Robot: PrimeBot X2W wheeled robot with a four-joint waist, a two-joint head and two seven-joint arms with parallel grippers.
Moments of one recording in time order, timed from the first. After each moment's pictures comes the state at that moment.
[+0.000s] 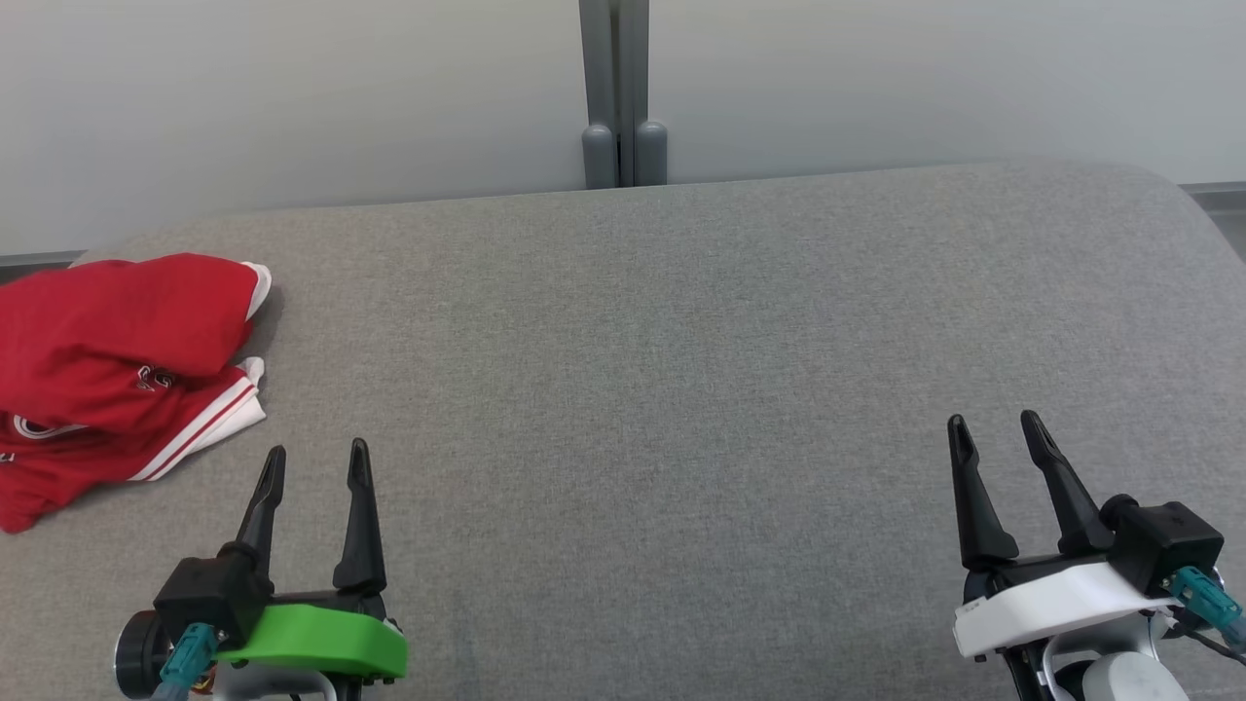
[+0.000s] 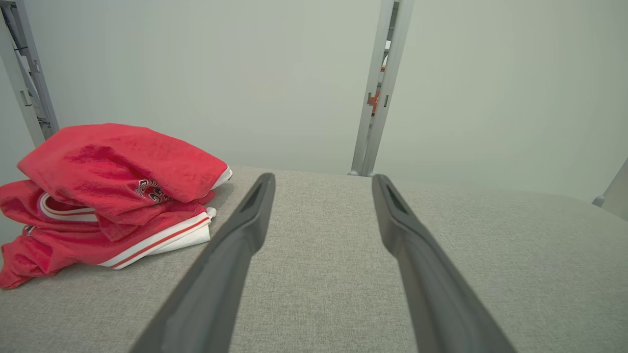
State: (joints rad) left arm -0.01 0.05 -0.04 0.11 -0.24 -0.07 -0.22; right arm 0.02 -0.08 0.02 0.06 0.26 0.13 -0.22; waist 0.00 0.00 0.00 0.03
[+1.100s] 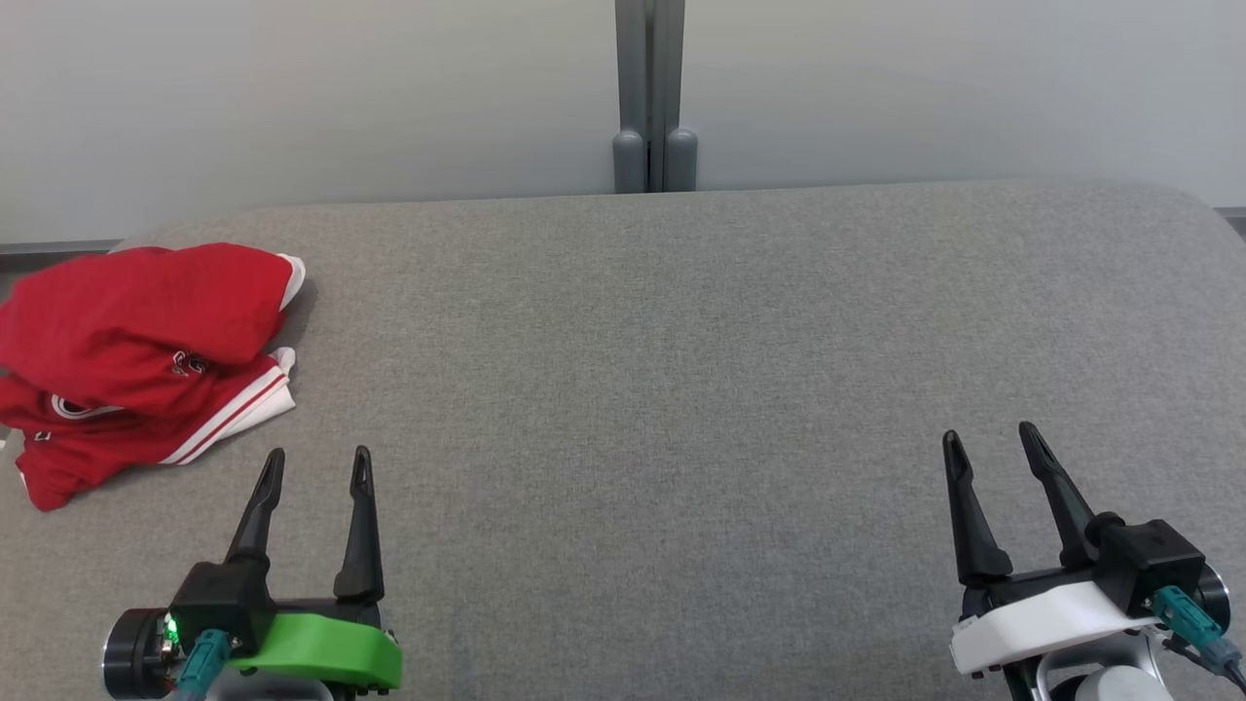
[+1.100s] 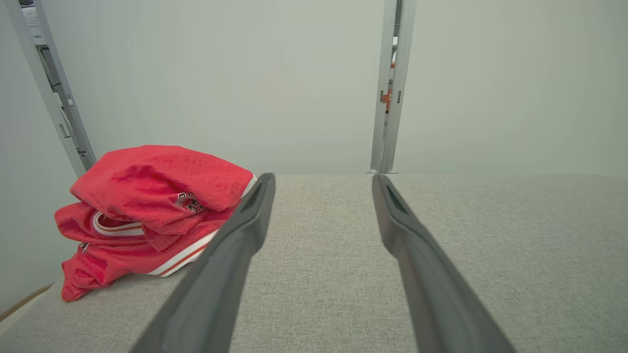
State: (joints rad) left arm 0.00 0.07 -0.05 0.10 -0.14 -0.06 -0.22; right arm 0.04 -0.07 0.01 0.07 0.14 0.13 -0.25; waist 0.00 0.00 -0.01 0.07
